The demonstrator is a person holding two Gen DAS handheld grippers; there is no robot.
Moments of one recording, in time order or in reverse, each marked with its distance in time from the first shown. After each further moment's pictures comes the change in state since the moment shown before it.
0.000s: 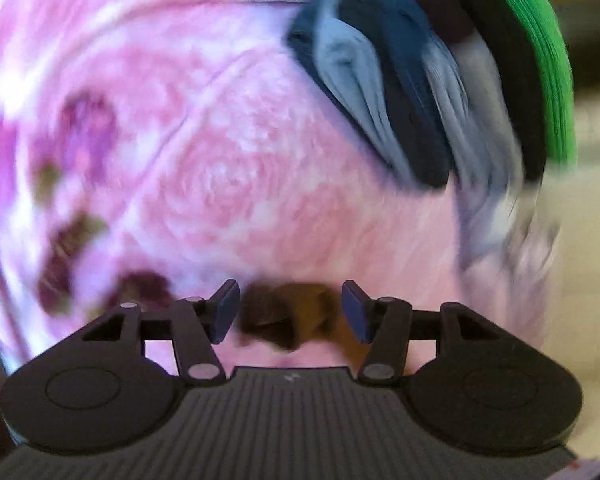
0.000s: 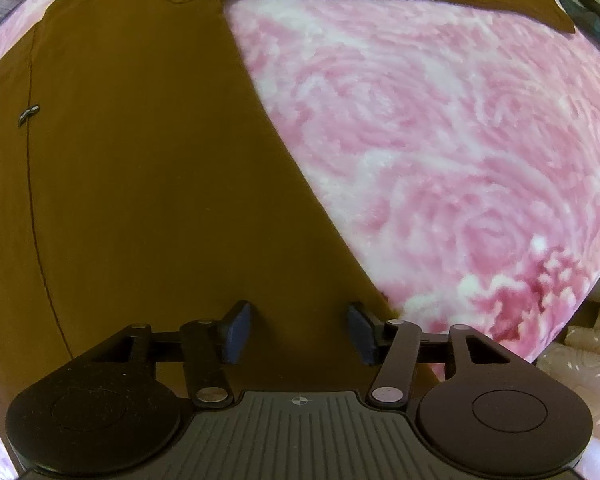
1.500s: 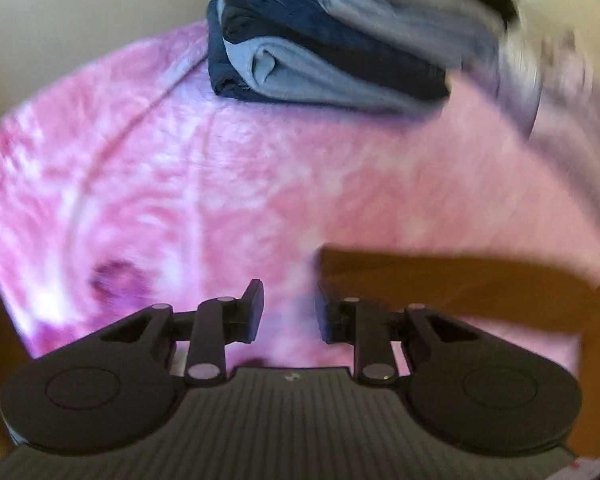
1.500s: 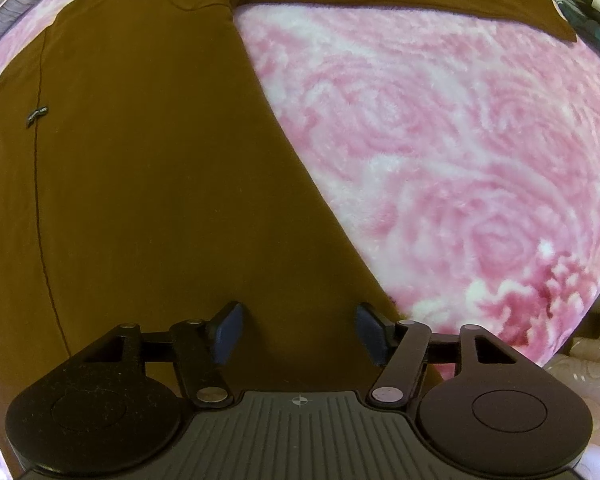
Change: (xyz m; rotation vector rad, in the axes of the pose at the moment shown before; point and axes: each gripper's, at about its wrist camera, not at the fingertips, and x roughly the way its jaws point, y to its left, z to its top) left arm -0.006 -0.042 -0.027 0.718 -0.077 0.276; right arm 0.001 0.009 -0.006 0.022 -0.058 0.011
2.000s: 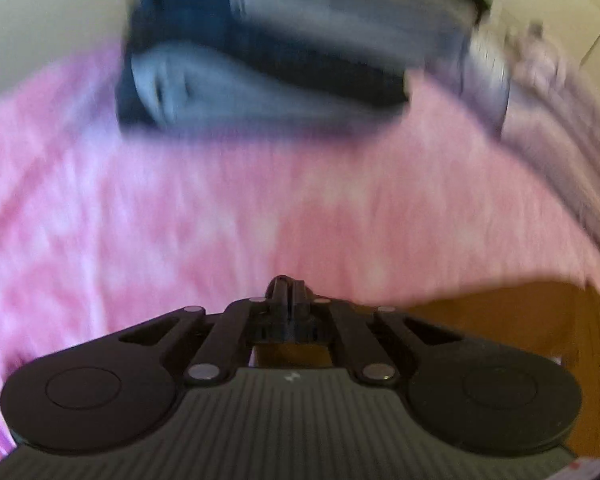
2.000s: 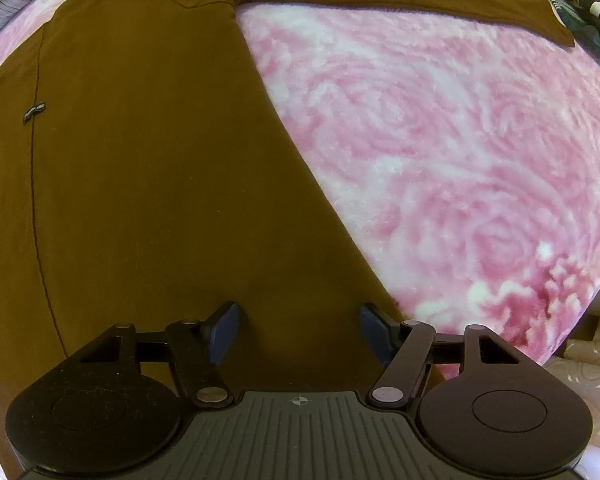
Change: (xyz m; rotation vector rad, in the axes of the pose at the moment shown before) left arm 0.051 -0.039 0.040 0.145 -0.081 -0.064; right arm 0.008 0.001 -0.005 0.021 -0.005 -0.025
